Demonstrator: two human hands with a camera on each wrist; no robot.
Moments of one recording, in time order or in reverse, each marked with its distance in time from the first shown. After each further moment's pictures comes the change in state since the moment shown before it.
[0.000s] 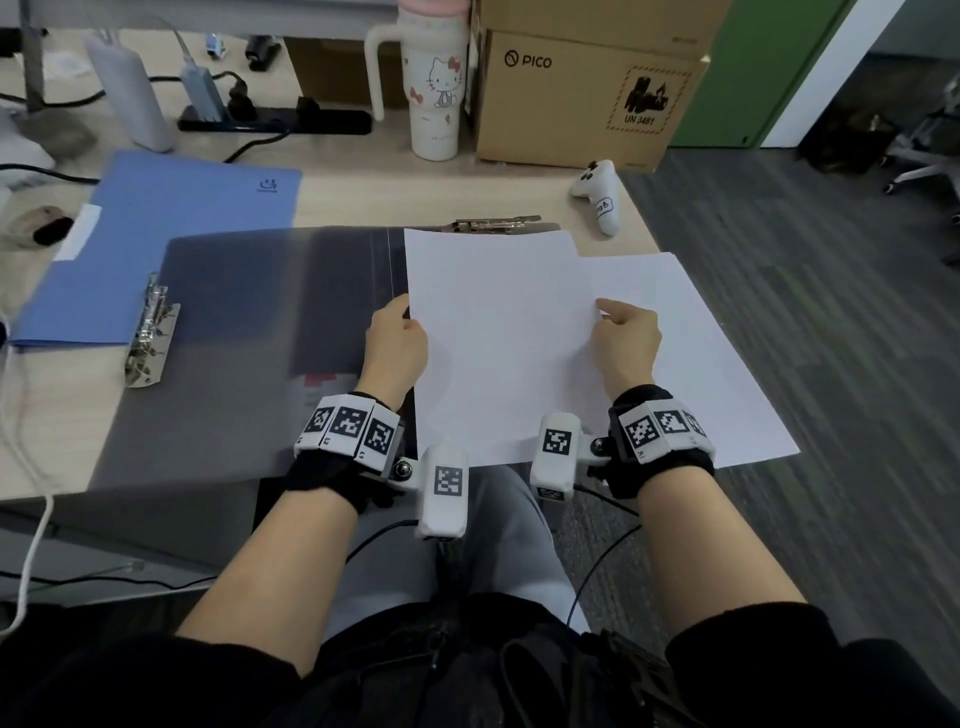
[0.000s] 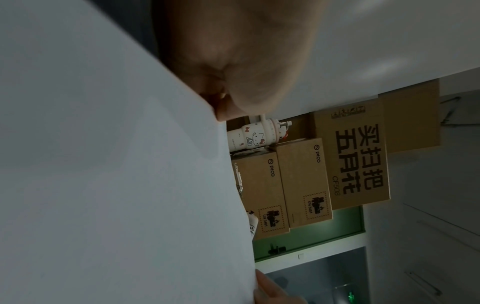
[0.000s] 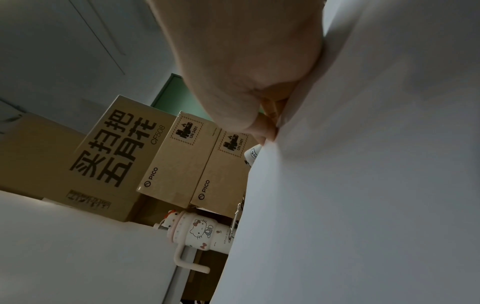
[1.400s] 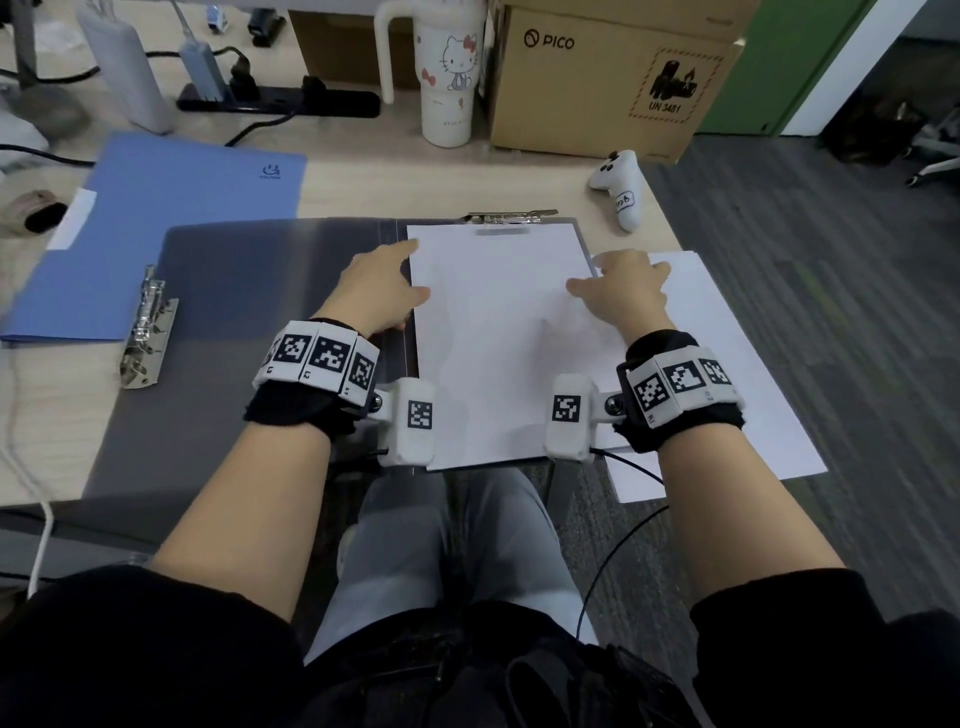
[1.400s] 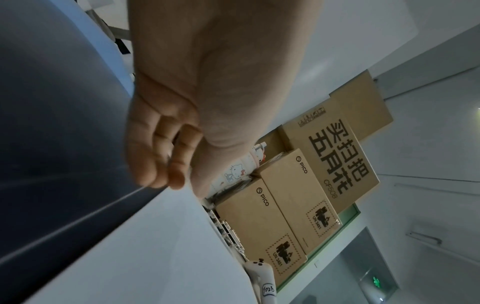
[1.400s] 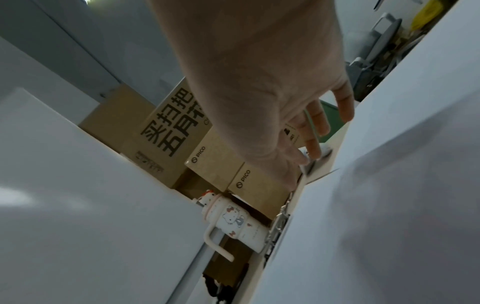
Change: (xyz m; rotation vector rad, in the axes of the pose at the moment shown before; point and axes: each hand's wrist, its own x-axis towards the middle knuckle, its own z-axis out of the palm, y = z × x) left_hand 0.031 0.055 -0.038 0.615 -0.187 0.063; right_hand 0.038 -0.051 0.022 -0.554 -0.189 -0.126
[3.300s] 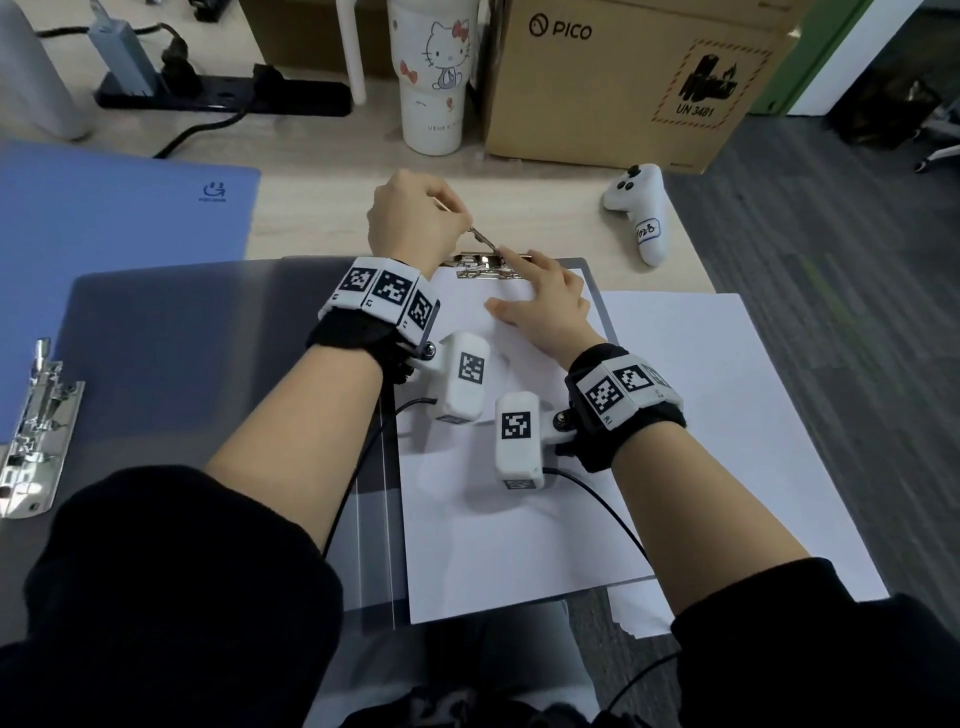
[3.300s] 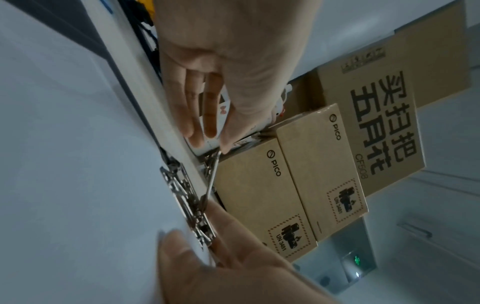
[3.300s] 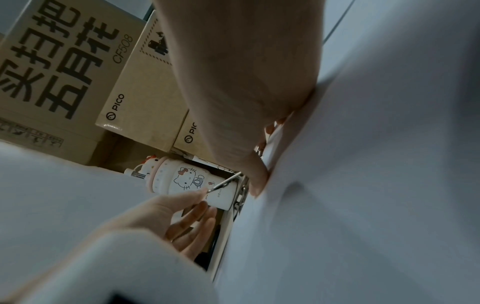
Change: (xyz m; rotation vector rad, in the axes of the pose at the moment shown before) left_hand 0.146 0.048 0.018 -0.260 0.357 -0.048; right_hand 0.070 -0.041 0.066 0.076 -0.203 -0.200
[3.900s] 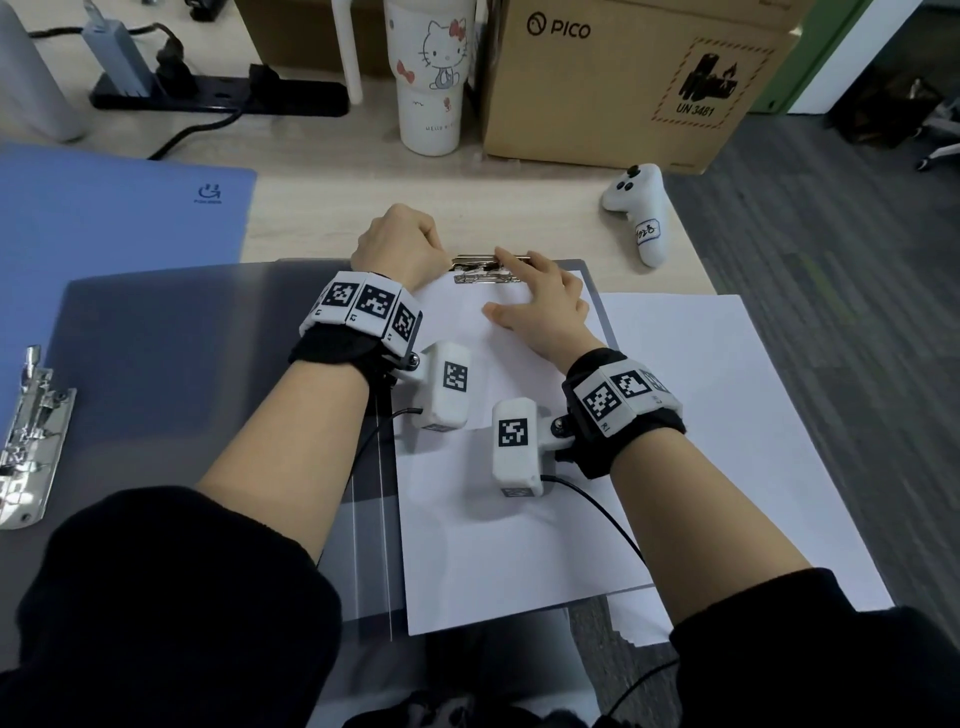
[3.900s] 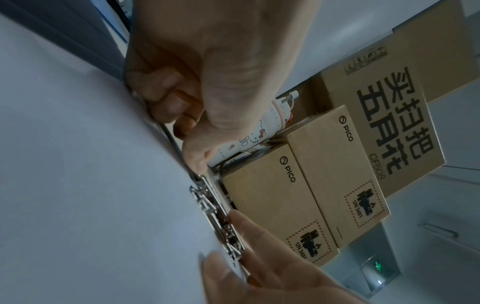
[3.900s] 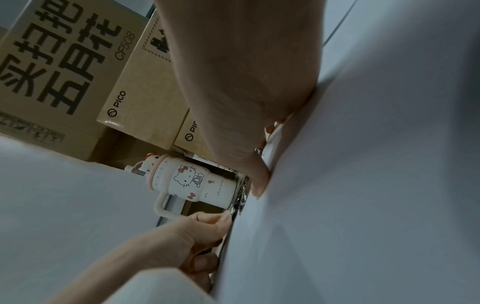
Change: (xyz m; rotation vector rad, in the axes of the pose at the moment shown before) left_hand 0.002 -0.022 -0.003 0.309 -0.146 -0.040; right_hand 0.002 0.001 0.002 -0.012 -0.002 0.011
